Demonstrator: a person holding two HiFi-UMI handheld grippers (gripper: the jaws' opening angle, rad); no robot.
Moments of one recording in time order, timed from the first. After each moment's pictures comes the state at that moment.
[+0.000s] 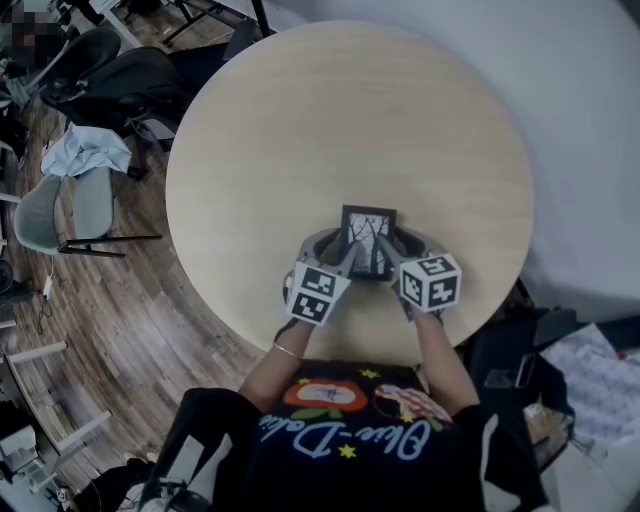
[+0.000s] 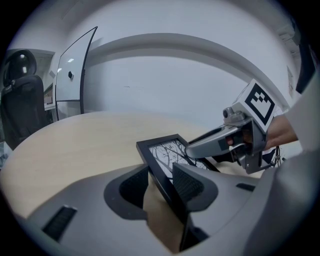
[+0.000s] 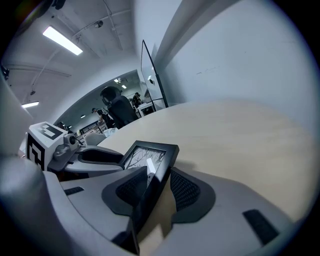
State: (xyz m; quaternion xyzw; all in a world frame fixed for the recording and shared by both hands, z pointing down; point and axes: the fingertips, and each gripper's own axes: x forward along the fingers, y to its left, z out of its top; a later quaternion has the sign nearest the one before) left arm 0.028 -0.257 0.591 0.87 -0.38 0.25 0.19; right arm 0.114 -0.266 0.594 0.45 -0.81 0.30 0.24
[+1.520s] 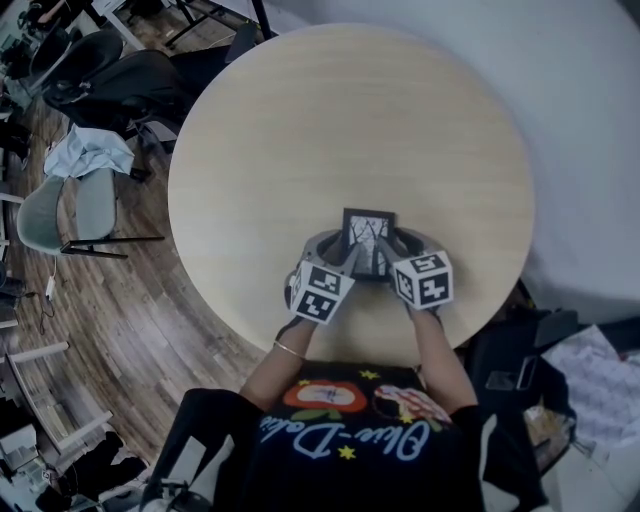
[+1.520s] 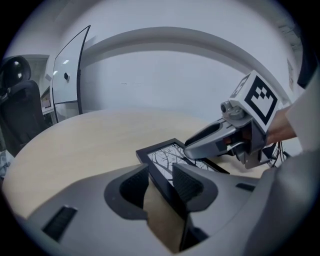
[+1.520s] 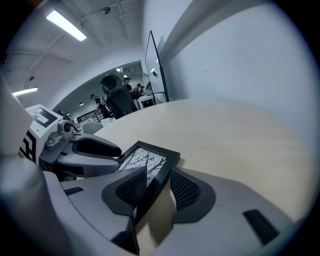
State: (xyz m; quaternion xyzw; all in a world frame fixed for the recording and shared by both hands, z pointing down) left arm 0.031 -0.257 0.603 0.87 -0.38 0.27 0.18; right arm 0.116 -0.268 0.609 0.45 -0.80 0.27 0.30
